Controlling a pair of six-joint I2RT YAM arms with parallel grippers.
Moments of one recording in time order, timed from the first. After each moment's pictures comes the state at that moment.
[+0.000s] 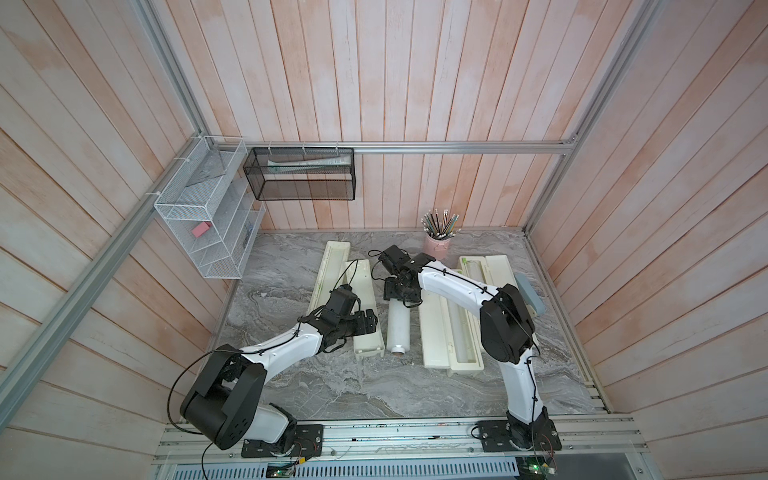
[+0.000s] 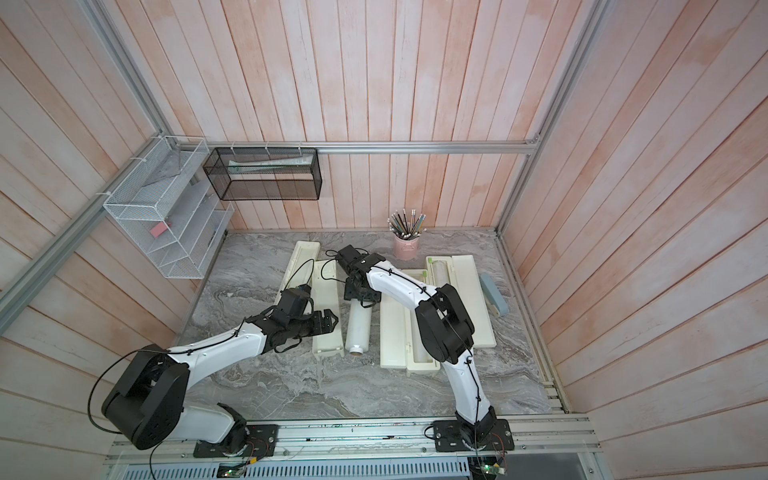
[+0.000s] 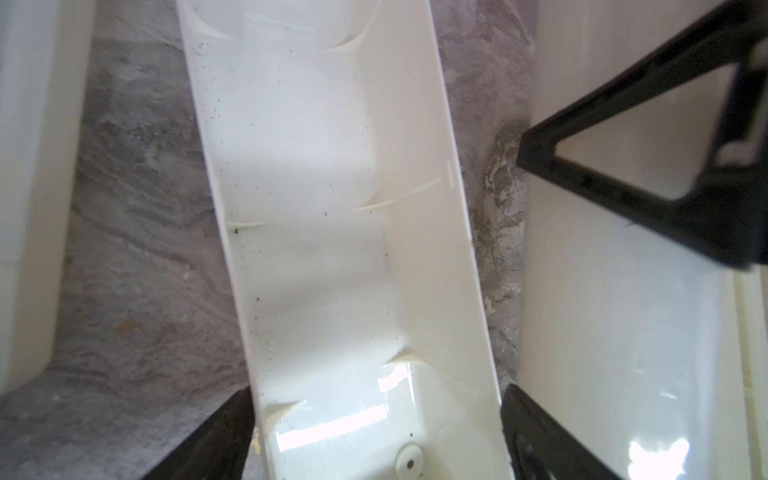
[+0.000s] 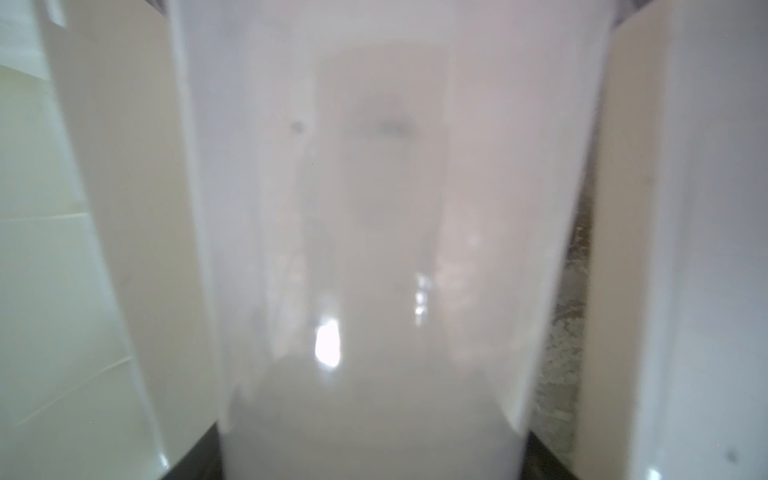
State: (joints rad) left arm -0.56 1.44 0.73 -0.16 0.12 -0.62; right arm 0.75 2.09 1.80 -0.92 0.14 0.75
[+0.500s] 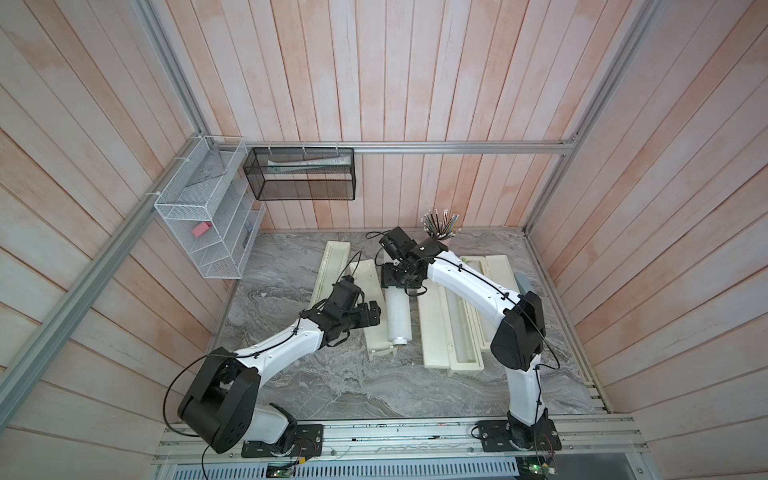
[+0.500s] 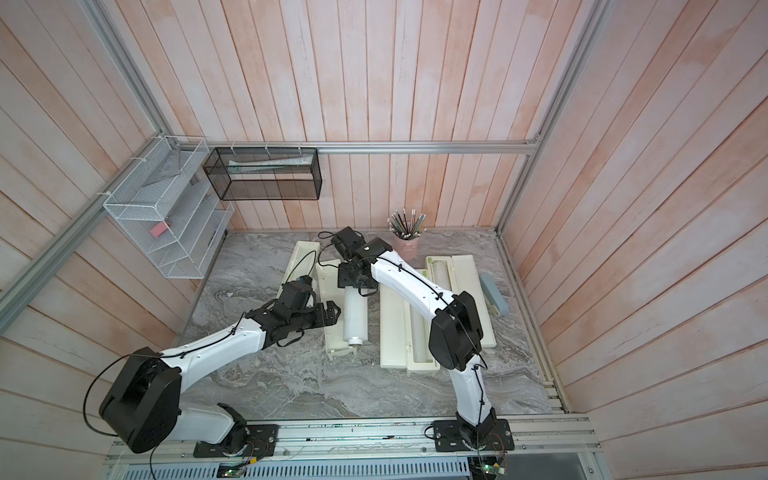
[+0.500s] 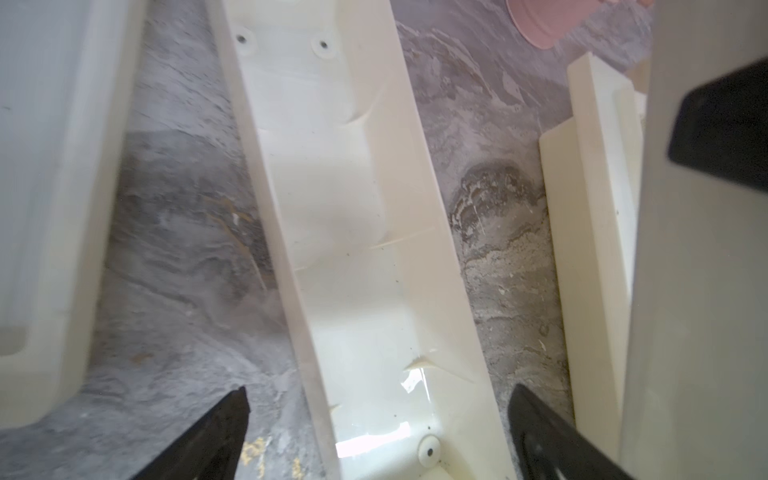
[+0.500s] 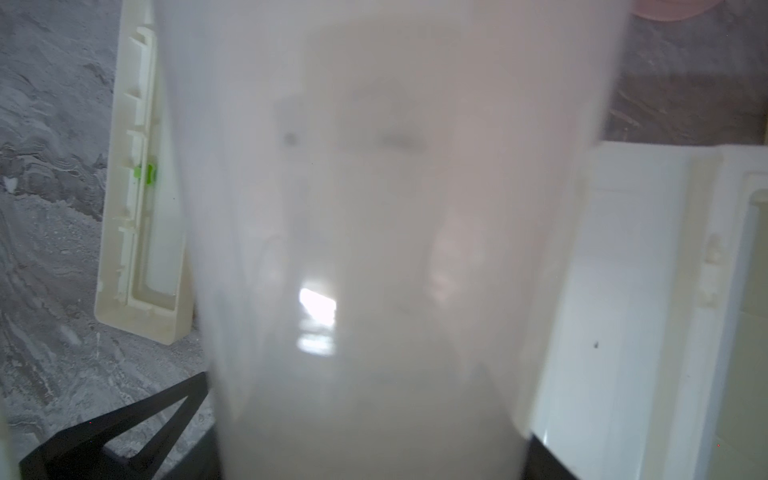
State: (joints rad) left arm -0.52 1.38 0.81 -0.25 0.05 -0.60; right arm 0.79 2.08 2.04 -1.06 0.10 0.65
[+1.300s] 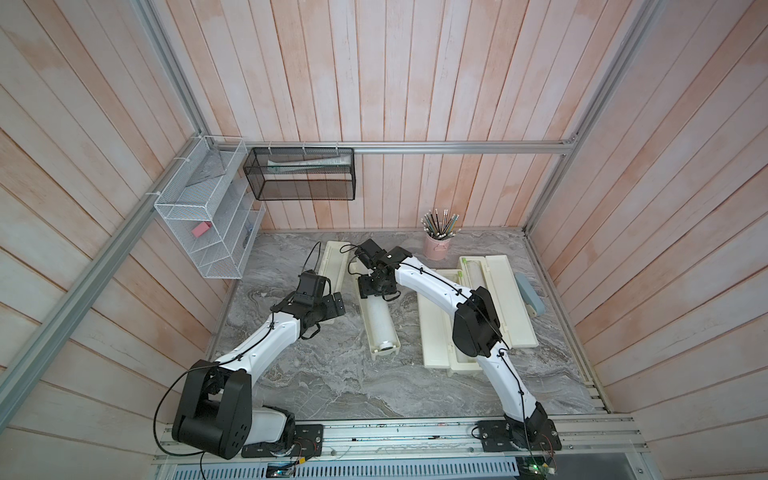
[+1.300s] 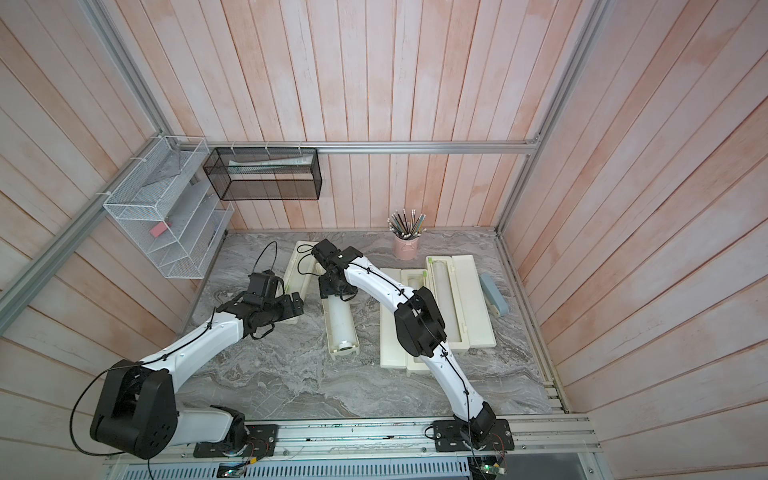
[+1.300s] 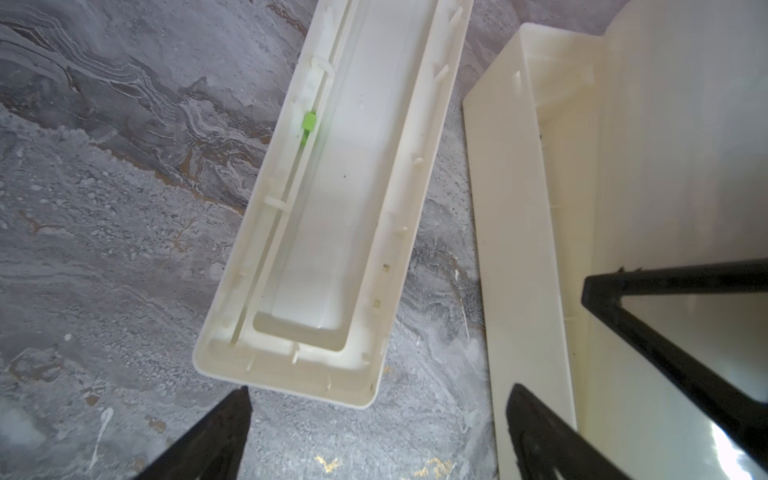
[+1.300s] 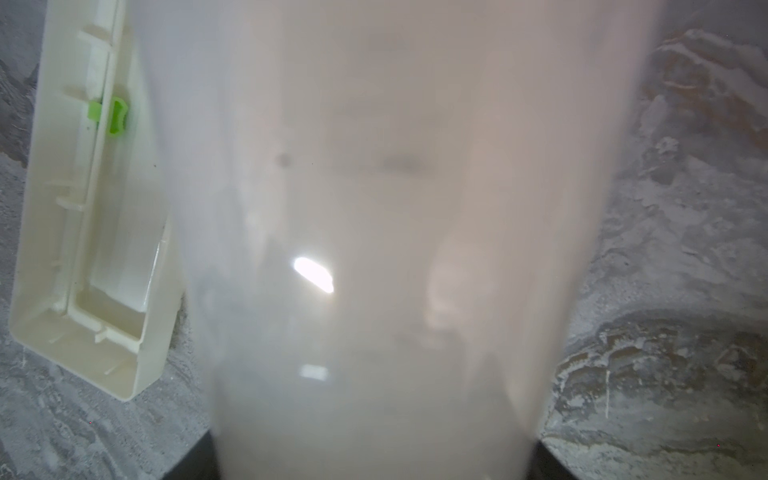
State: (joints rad) left arm -0.28 1.38 0.83 -0.40 -0.04 -0.48; right arm 0.82 2.39 2.25 -1.05 0.03 0.54
